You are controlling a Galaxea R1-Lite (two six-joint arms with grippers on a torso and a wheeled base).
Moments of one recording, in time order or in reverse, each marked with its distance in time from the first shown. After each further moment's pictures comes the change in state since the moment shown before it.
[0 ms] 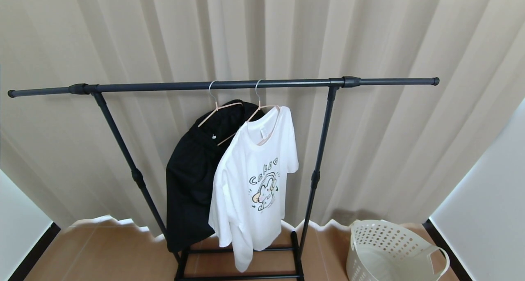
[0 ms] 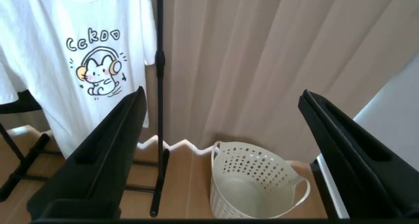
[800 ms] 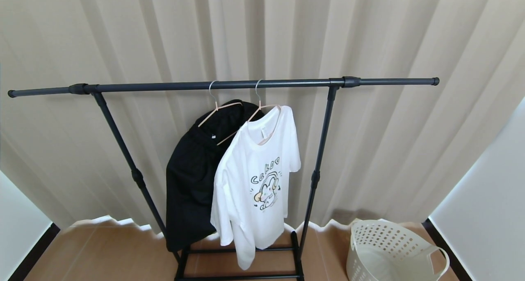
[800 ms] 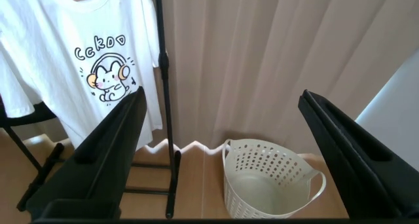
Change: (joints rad) left arm 0.000 0.000 0.000 0.000 0.000 0.000; right arm 0.000 0.000 0.024 -0.023 0.002 0.079
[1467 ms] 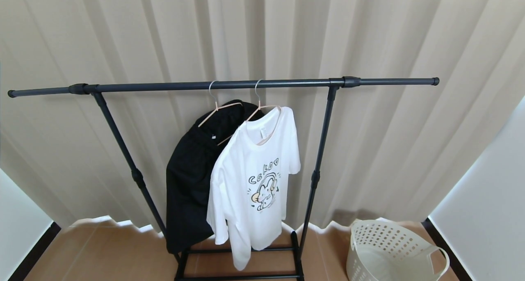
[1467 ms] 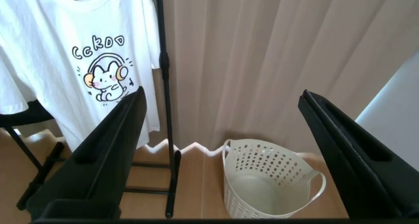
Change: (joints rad) left arm 0.000 0.000 0.000 0.000 0.000 0.000; right arm 0.000 0.000 0.001 0.000 0.002 -0.004
